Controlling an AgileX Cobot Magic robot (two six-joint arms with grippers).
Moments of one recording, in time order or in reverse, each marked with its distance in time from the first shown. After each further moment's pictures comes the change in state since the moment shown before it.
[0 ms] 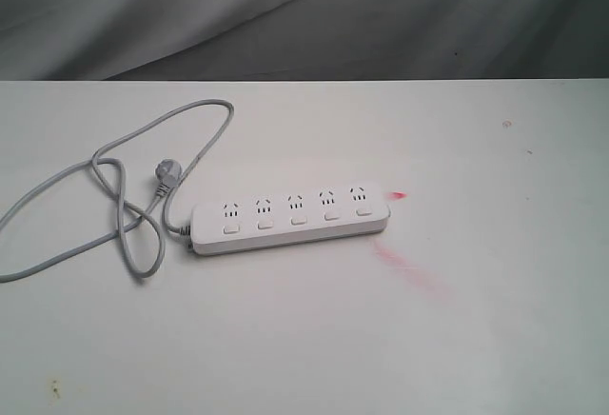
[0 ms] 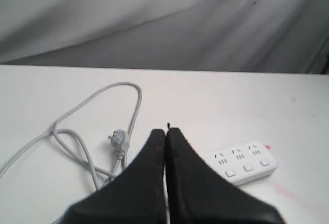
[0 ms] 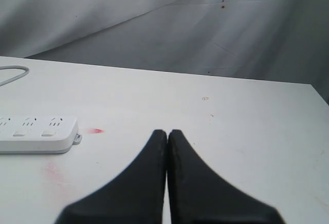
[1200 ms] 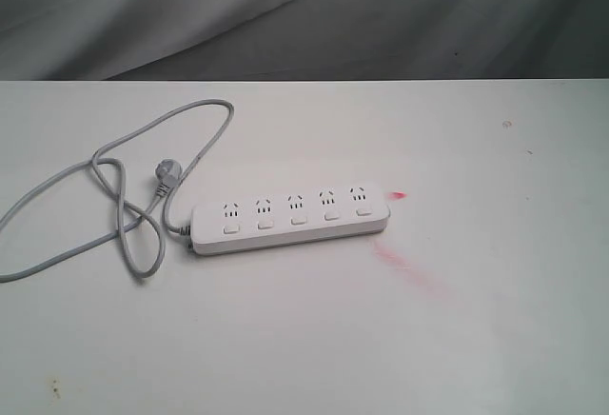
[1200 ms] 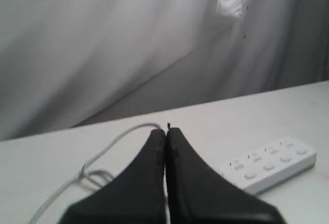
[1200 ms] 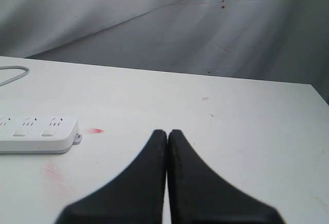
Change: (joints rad) left arm 0.000 -0.641 0.631 0.269 -0.359 0.006; right arm 0.000 0.000 0.000 0.000 0.000 0.000
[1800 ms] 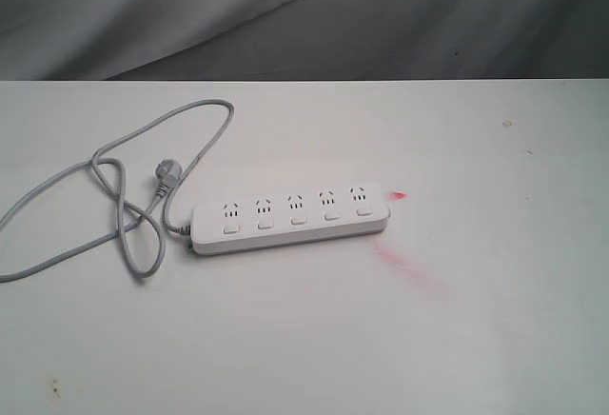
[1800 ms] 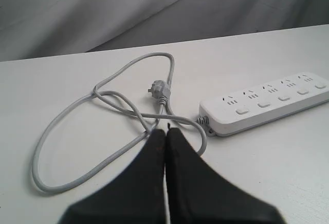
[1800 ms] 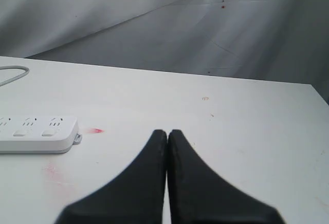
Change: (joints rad) left arm 0.000 0.000 0.000 -0.046 0.259 0.000; right arm 0.000 0.000 0.000 0.000 0.000 0.000
